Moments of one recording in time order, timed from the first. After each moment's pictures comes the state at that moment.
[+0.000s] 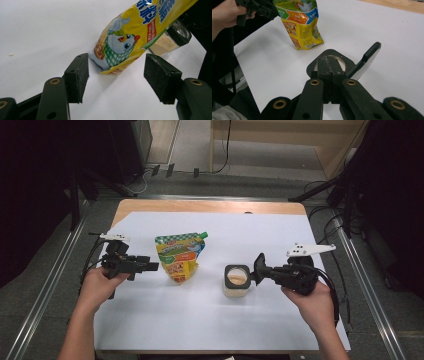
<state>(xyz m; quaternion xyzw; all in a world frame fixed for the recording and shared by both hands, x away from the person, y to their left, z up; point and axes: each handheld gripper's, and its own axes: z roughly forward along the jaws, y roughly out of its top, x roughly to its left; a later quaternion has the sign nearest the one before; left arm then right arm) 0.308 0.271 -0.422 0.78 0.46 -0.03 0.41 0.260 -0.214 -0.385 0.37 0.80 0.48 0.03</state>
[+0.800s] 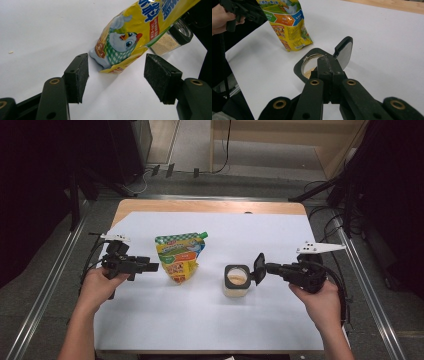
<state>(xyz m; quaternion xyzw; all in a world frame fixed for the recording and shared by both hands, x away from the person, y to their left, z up) 0.309 0.272 -0.424 0.78 0.46 -0.03 0.41 0.265 -0.234 -0.388 0.40 0.78 0.48 0.04</state>
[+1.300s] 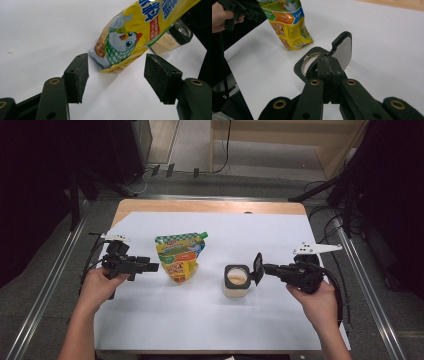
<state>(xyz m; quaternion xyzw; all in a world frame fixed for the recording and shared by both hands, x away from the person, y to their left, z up) 0.309 0.272 -0.425 0.79 0.46 -0.03 0.41 0.266 -0.229 -0.393 0.40 0.78 0.48 0.03</state>
